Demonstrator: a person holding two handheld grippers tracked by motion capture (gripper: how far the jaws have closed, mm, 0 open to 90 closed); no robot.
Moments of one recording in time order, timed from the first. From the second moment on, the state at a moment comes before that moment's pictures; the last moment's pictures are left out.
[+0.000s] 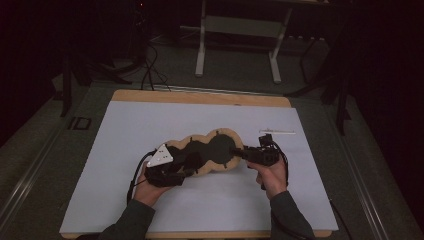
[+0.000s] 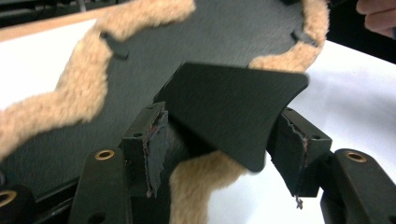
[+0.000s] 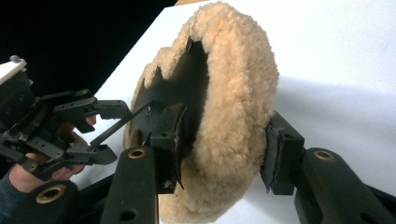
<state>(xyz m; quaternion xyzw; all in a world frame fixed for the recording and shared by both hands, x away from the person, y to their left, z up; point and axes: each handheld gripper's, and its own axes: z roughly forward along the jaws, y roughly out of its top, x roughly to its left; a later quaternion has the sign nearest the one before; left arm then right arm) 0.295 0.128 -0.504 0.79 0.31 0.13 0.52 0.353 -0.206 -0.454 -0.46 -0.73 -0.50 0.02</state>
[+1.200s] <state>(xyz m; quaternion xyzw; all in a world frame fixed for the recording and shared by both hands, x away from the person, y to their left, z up) 0.283 0.190 -0.504 0.76 0.38 0.10 0.51 0.350 -0.207 -0.449 -0.41 -0.77 -0.48 0.01</state>
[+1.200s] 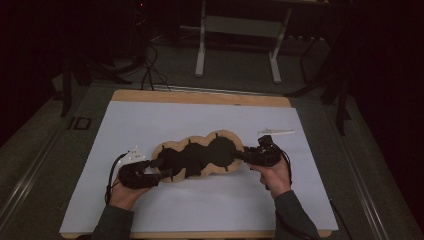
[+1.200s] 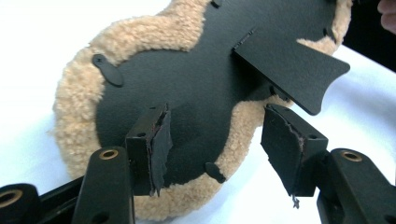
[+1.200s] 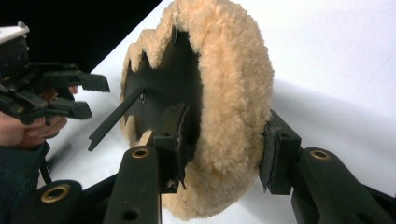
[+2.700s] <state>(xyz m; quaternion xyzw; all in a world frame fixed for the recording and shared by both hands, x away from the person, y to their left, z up) 0.308 0.223 -0.516 0.73 0.44 0.08 0.51 0.343 -0.209 -0.451 -0.35 -0.83 -0.44 -0.04</state>
